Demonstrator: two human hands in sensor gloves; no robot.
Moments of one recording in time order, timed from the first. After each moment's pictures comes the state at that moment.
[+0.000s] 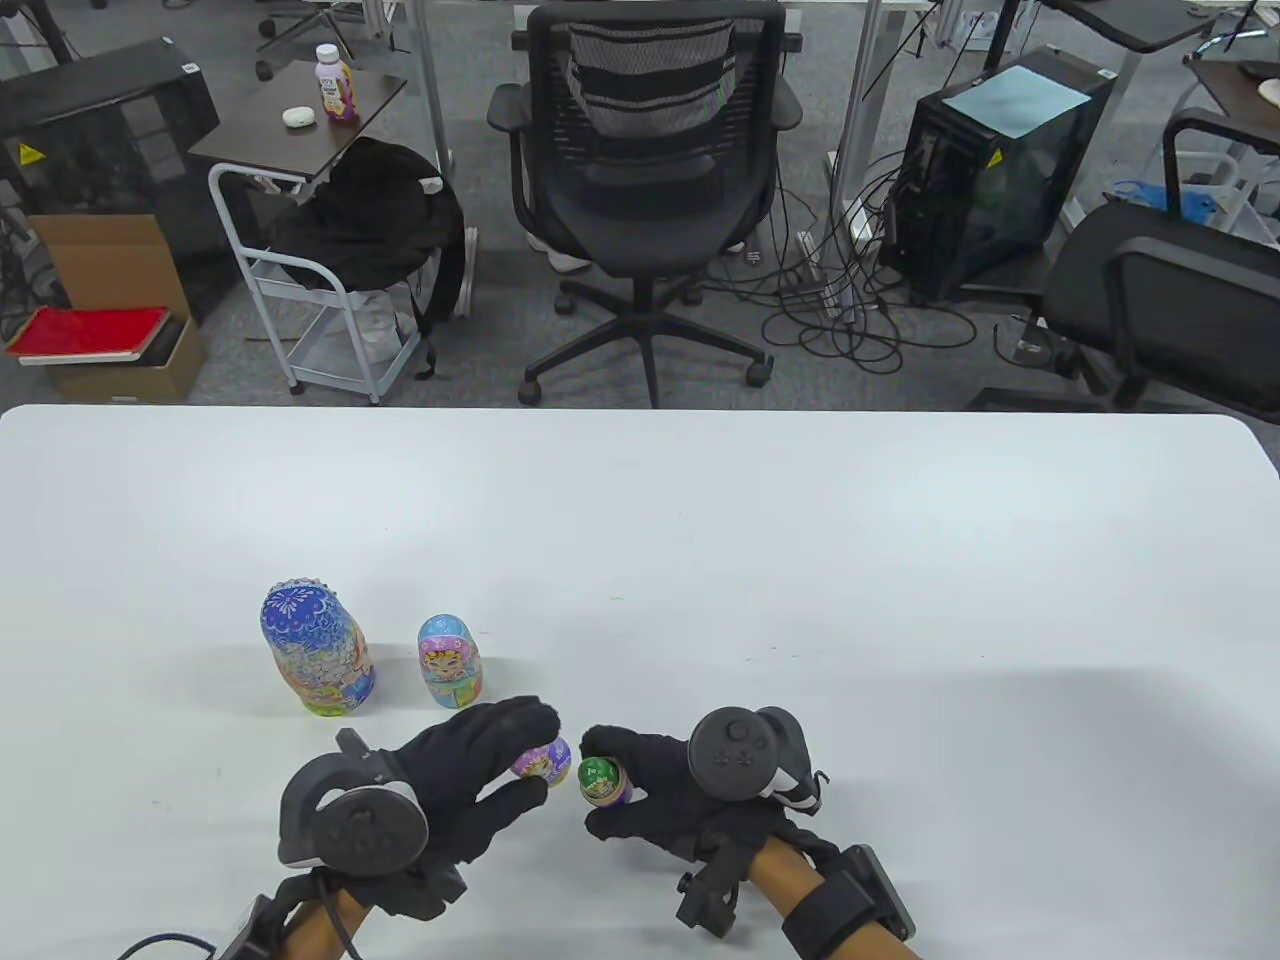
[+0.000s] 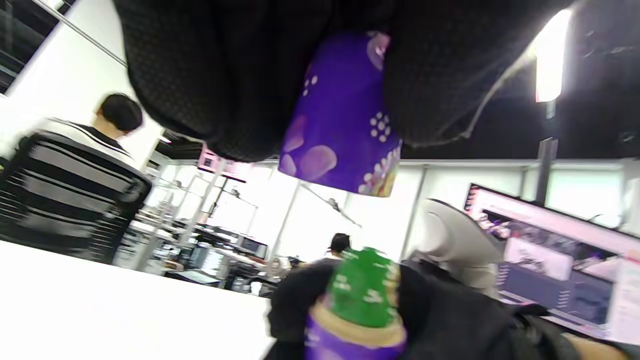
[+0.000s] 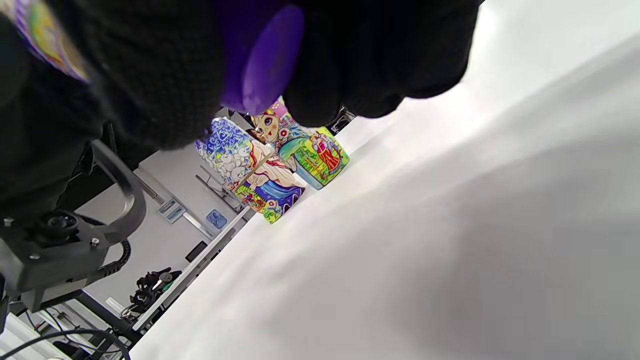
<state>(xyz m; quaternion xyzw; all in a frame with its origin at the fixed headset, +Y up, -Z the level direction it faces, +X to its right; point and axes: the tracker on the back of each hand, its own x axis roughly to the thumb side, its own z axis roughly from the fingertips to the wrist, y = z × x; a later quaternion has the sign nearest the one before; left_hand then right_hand) -0.208 -0.661 -0.261 0.17 -0.36 0.22 0.89 0.054 -0.753 -0.316 0.33 0.09 0.85 0.40</state>
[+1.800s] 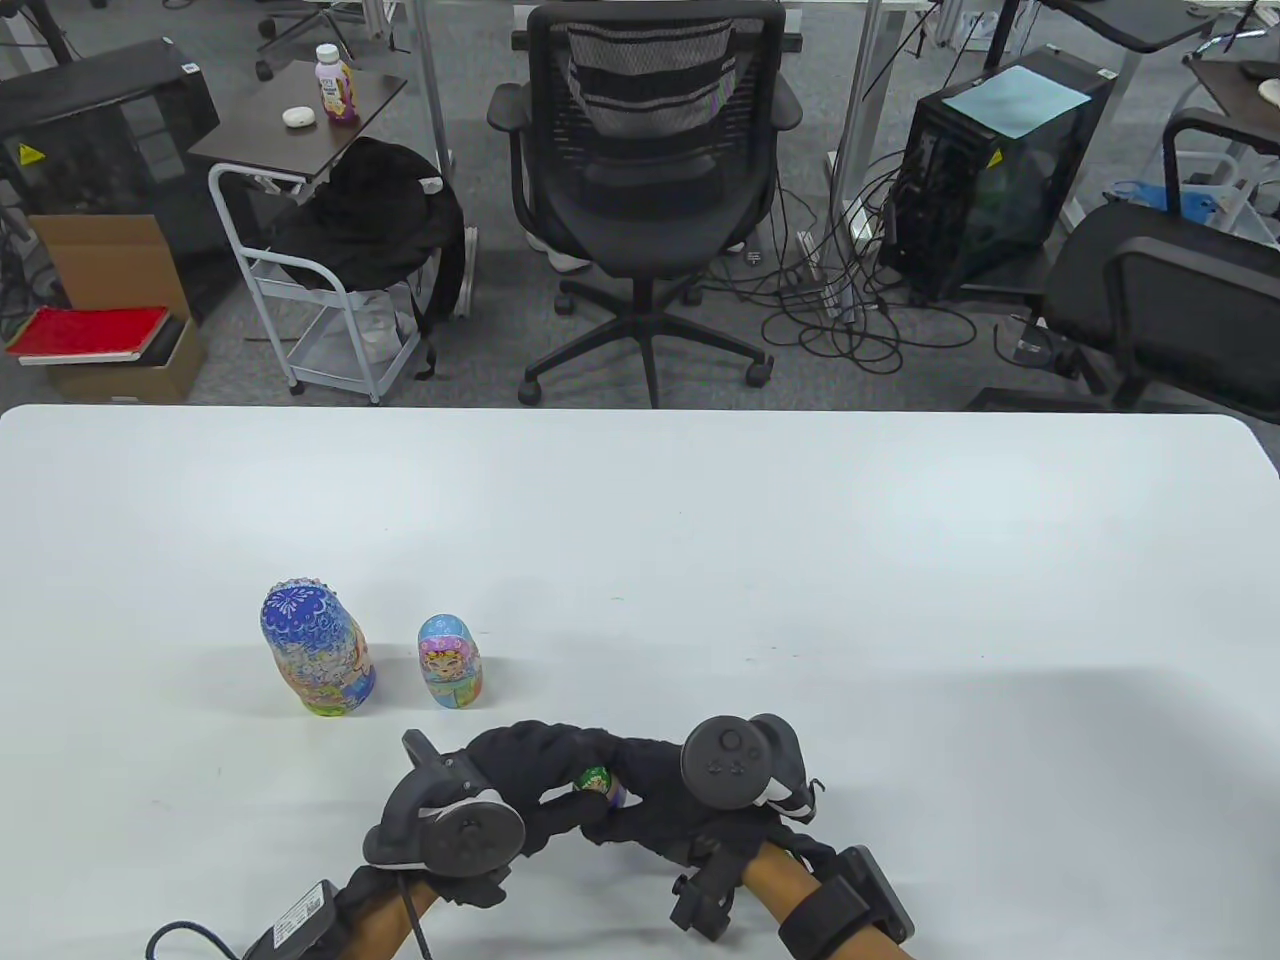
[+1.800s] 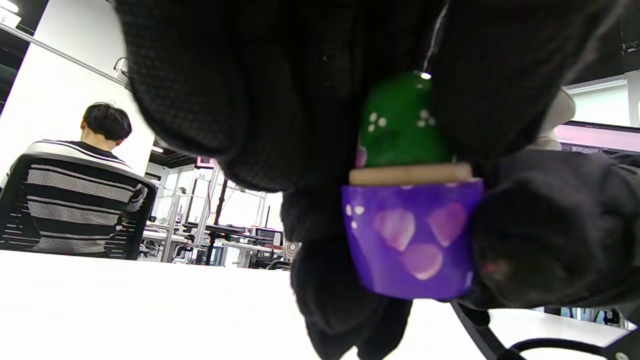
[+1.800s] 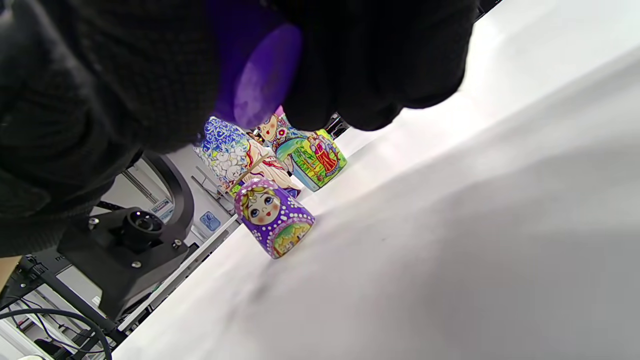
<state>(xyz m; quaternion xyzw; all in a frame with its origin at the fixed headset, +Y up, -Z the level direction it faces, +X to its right) -0.151 -0.699 -0.272 0.17 -0.38 0.15 0.90 0.046 -0.754 -0.310 0.33 0.07 0.86 0.38</state>
